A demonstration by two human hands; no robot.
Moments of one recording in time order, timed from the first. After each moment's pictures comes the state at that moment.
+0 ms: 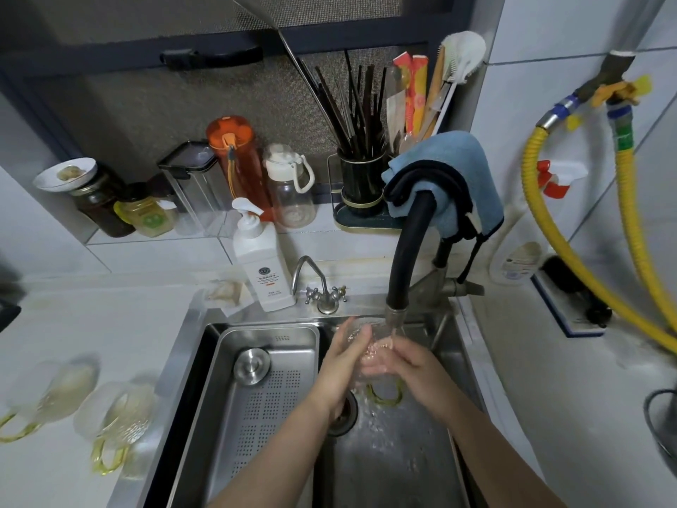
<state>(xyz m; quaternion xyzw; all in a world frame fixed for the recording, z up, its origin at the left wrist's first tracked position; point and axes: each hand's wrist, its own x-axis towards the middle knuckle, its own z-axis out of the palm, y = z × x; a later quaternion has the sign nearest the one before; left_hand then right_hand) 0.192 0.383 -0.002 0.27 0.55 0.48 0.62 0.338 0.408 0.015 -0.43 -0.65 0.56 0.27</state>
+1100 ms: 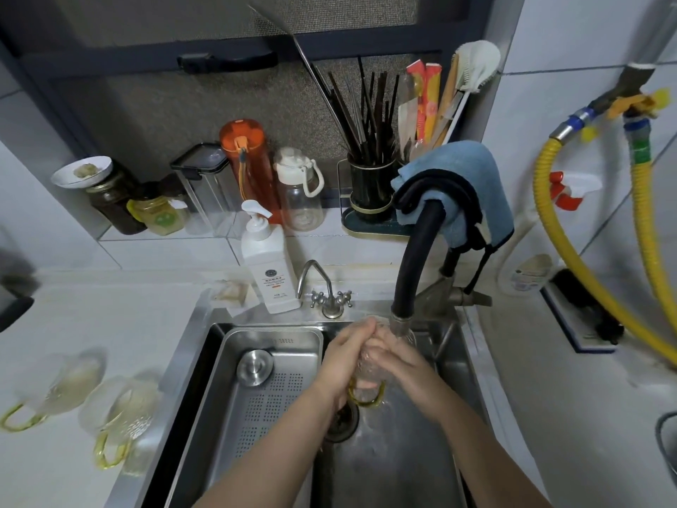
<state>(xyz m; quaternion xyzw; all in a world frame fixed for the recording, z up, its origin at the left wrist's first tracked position) 0.191 0.400 0.009 0.27 0.58 0.48 0.60 0.324 0.414 0.030 -0.36 -0.63 0.64 0.25</state>
